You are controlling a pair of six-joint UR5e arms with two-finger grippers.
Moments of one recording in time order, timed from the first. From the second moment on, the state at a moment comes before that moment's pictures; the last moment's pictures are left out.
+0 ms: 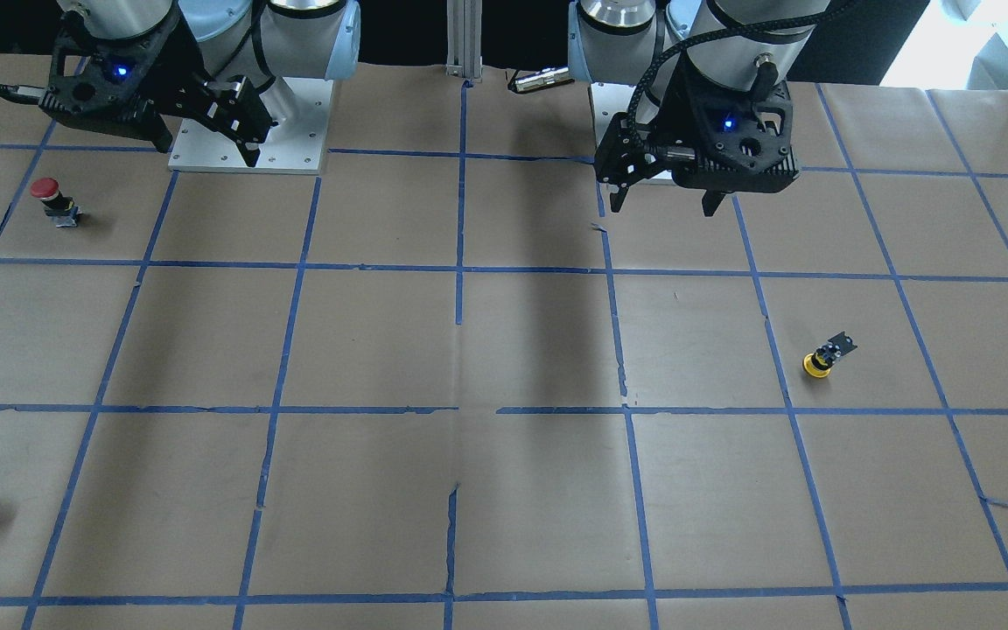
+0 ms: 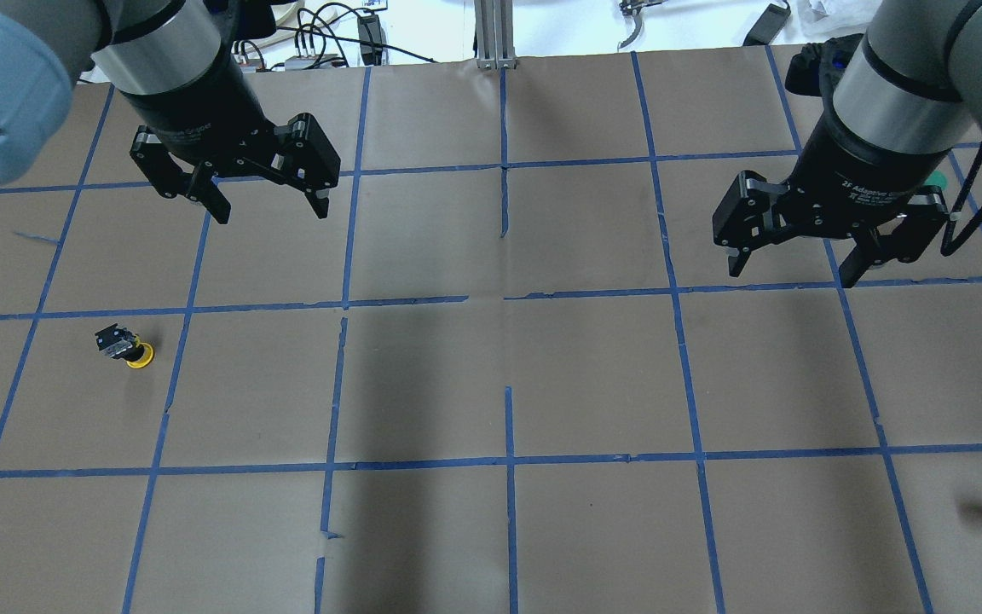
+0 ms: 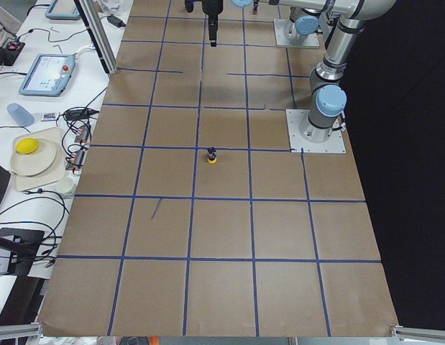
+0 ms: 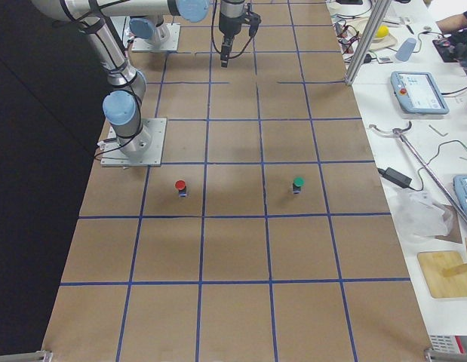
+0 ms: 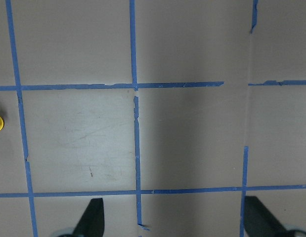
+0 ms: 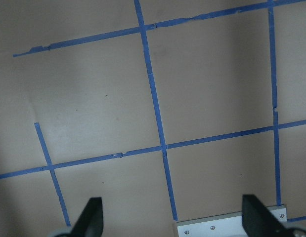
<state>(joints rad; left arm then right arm) -1.64 -1.59 -1.50 -1.66 1.54 -0.07 1.54 -1.72 1.67 -1.43 -1.56 0.14</state>
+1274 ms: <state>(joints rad) -1.16 -1.60 -1.97 -1.16 1.55 0.31 1.54 -1.72 1.67 -1.42 -1.57 0.14</state>
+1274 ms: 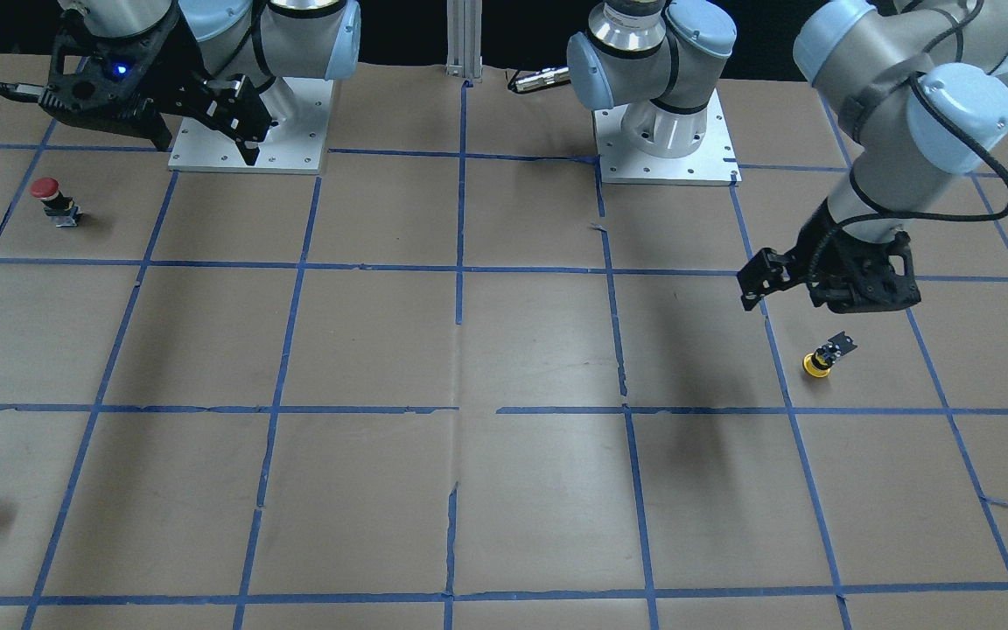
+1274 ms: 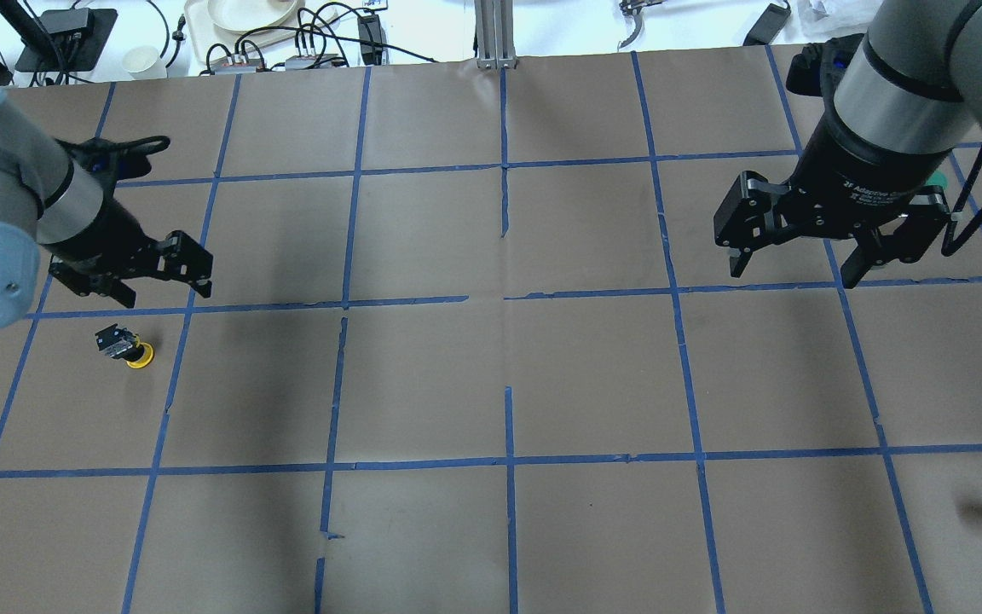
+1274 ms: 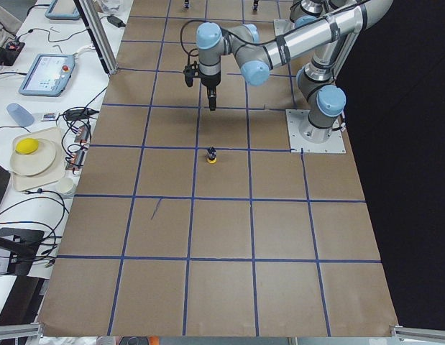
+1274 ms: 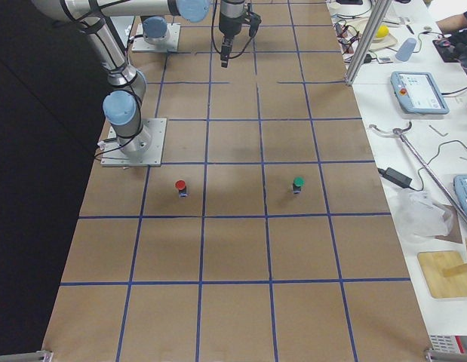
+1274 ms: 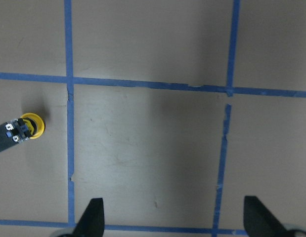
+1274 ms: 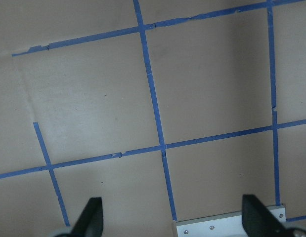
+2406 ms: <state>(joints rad) -1.00 -1.81 -2.02 -0.93 1.63 0.50 1.54 -1.72 1.68 -1.42 -1.57 0.14</state>
